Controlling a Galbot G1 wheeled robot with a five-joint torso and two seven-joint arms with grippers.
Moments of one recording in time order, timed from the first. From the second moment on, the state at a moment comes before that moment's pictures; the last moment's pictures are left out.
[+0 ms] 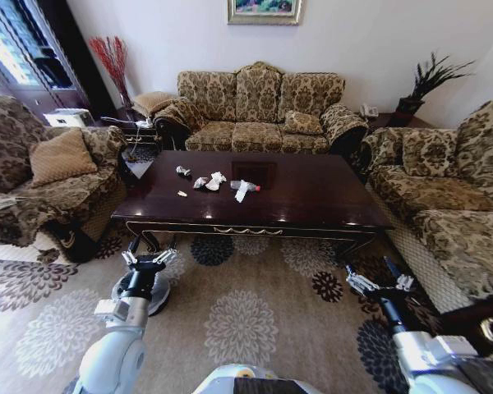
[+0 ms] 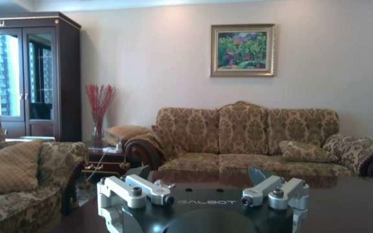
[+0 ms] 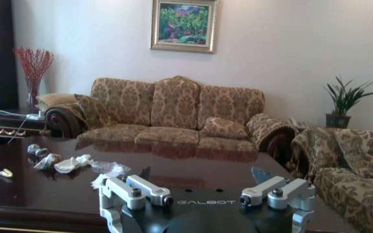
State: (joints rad) left arm 1.72 -1.39 -0.72 -2.36 -0.25 0.00 -0.06; right arm -1.91 1.35 0.89 2.42 0.35 -0.04 -0.08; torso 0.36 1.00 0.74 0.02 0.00
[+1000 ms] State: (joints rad) left arm 1.71 -1.39 -0.72 -2.36 -0.25 0.00 -0.07; right arm -1.92 1.36 0.90 2.41 0.33 -0.01 -0.07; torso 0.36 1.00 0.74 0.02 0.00
